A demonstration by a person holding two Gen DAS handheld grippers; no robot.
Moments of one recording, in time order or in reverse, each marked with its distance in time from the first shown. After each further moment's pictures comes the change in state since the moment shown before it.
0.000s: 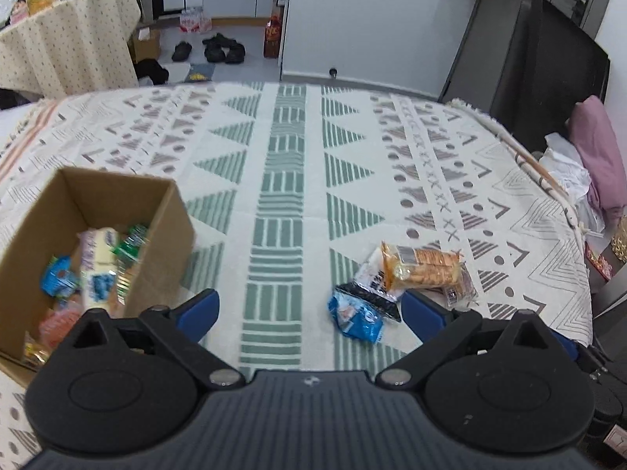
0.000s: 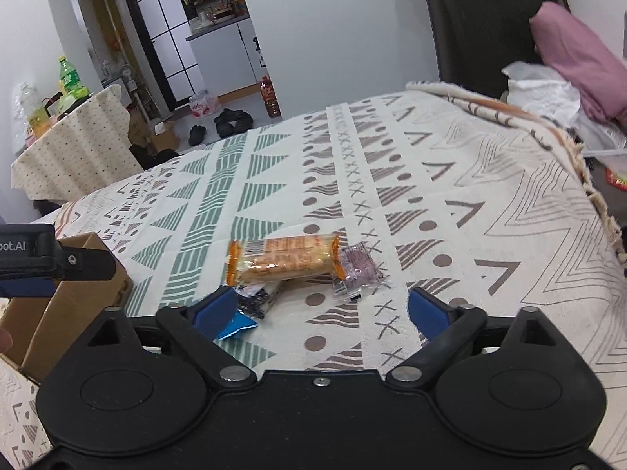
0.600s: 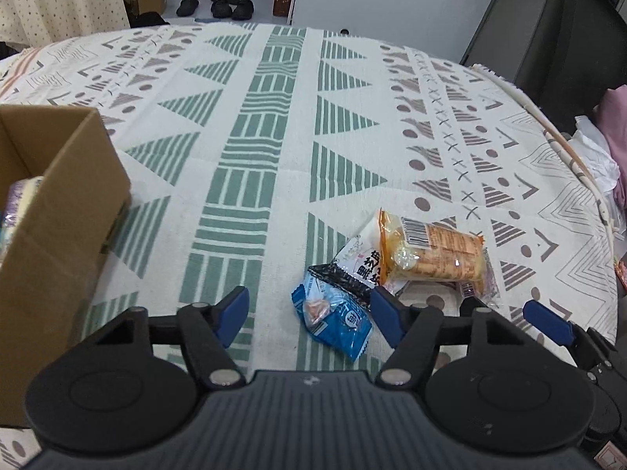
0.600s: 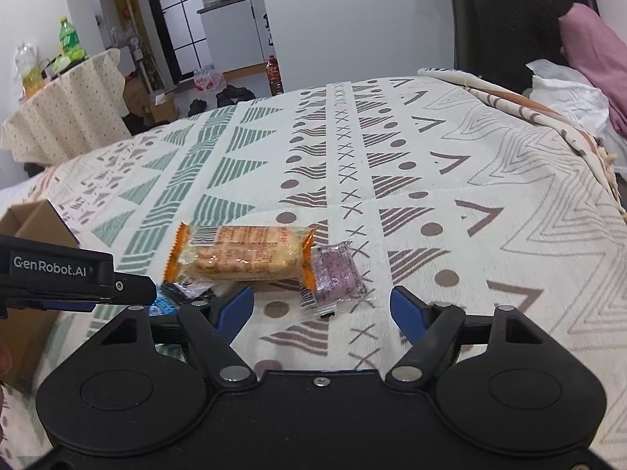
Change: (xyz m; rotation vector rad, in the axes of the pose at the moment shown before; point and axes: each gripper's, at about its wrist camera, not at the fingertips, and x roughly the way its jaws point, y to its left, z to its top) left arm 0.083 -0.021 -0.010 -0.069 0.105 0.003; right arm 0.059 -0.011 0.002 -0.128 0.037 -0.022
